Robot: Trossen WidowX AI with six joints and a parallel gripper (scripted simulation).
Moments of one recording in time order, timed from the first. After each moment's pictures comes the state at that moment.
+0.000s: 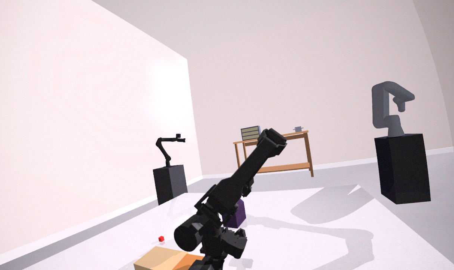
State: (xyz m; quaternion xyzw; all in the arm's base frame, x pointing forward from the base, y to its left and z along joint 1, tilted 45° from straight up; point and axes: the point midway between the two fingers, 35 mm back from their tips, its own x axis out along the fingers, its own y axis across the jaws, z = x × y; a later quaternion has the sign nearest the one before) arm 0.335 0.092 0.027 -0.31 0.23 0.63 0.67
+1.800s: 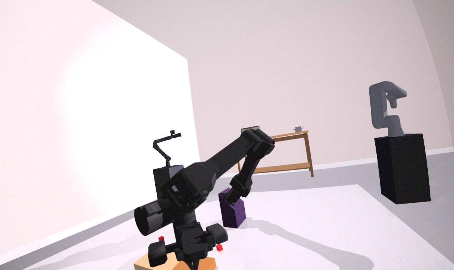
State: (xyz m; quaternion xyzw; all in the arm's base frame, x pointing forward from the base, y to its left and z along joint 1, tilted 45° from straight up) arm 0.382 0.025 0.047 -0.03 0.45 0.49 0.74
